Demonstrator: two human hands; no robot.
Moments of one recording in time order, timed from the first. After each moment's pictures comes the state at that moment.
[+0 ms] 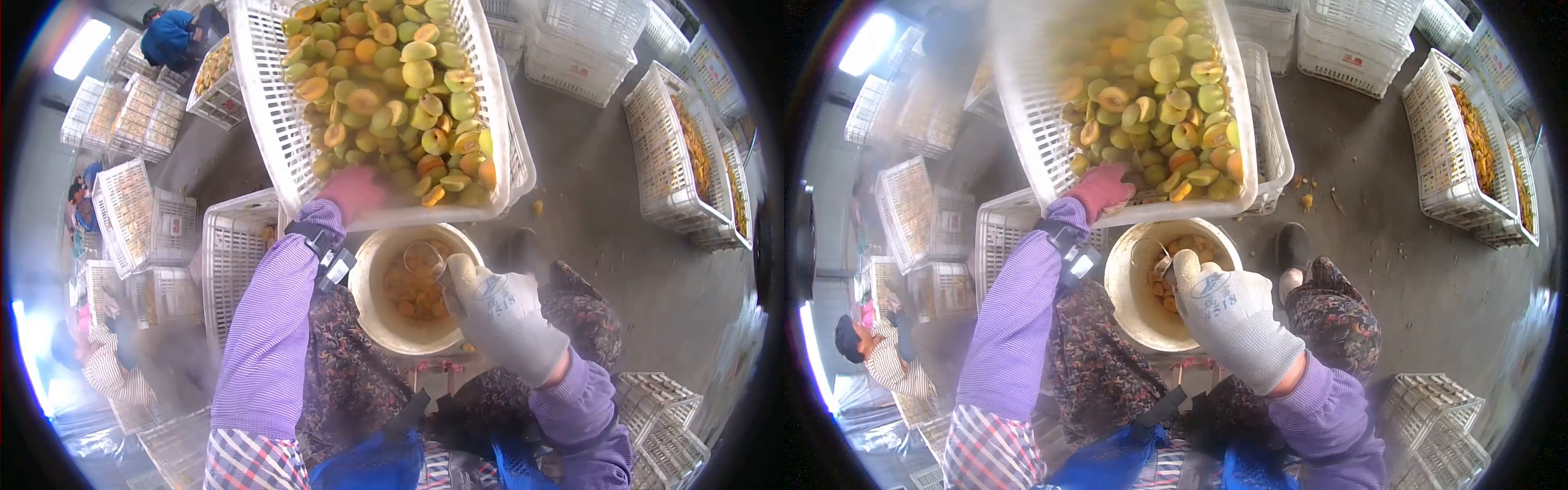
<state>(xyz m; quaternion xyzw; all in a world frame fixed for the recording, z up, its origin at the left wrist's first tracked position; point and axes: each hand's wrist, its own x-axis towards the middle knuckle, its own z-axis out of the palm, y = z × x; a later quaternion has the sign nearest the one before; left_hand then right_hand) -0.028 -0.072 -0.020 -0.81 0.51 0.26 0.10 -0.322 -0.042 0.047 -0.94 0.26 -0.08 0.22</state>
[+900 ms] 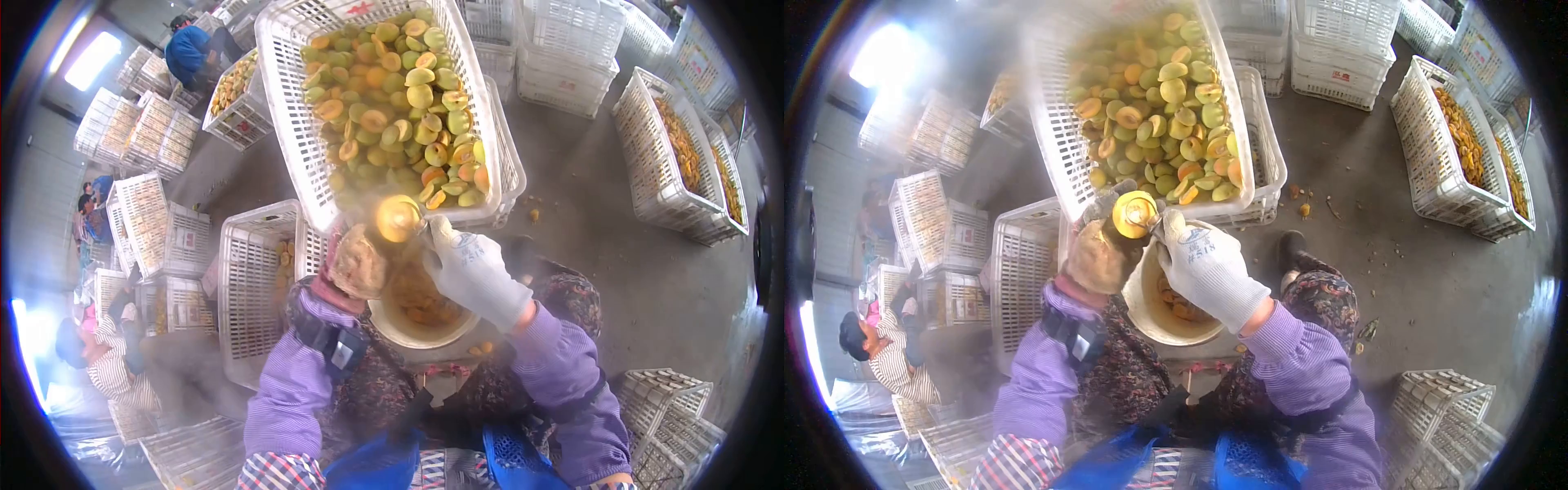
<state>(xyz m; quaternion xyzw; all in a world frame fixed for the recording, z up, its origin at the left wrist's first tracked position) -0.100 0.051 -0.008 -0.61 0.47 0.33 -0.55 -0.286 -0.038 0.036 -0.90 0.25 -0.28 0.23</state>
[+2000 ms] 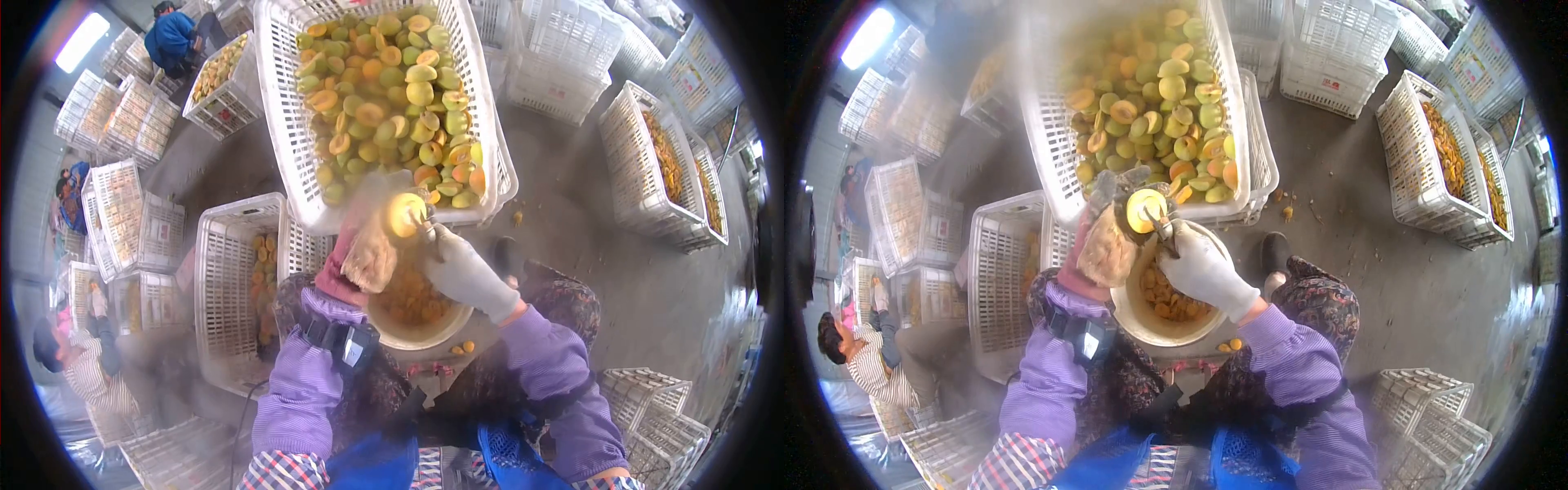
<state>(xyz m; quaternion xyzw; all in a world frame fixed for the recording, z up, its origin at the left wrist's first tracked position) -0.101 0.027 0.013 -0.48 0.48 0.41 -0.61 -0.274 -0.040 0.007 -0.80 0.27 -0.25 0.47</state>
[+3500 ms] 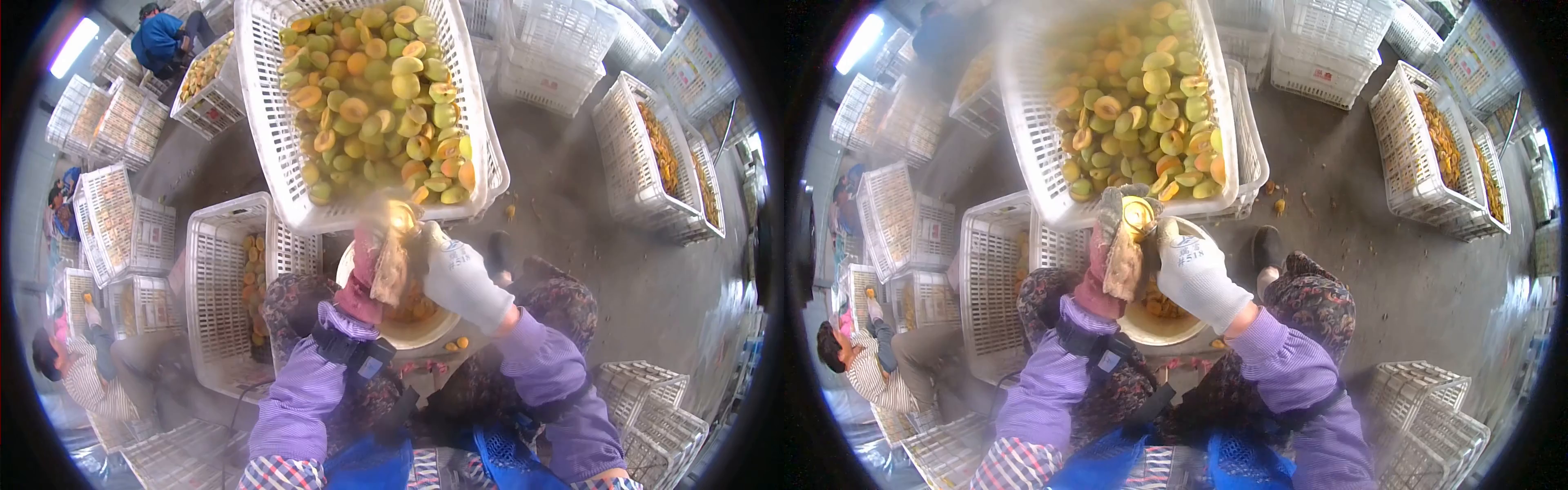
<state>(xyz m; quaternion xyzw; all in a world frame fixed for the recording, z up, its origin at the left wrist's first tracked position) -0.128 0.029 -0.046 -0.44 0.31 0.47 -0.70 -0.285 -0.035 0.002 -0.89 0.30 -0.18 0.29</state>
